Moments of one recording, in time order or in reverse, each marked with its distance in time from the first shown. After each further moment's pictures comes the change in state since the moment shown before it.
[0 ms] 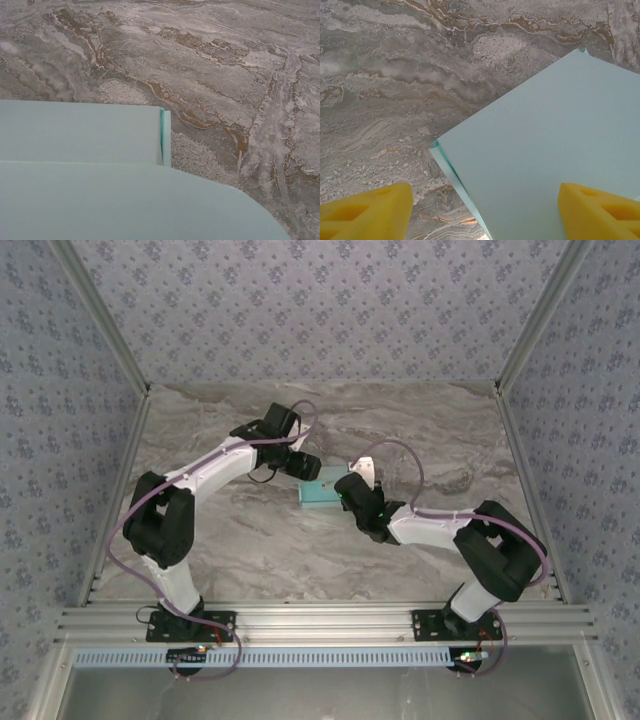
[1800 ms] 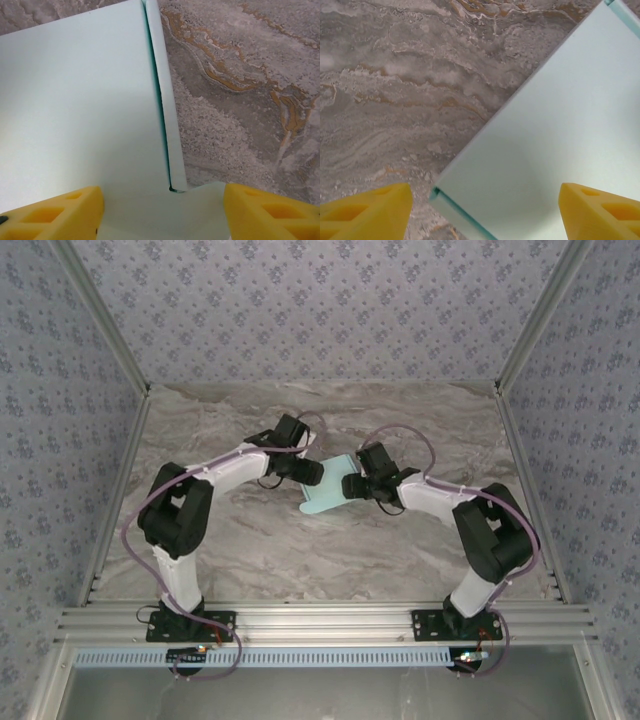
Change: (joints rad) left arm -0.026 0.116 -0.035 0.132 -0.112 -0.037; right arm -0.264 0.101 0.200 -0.314 -0.546 -0.067
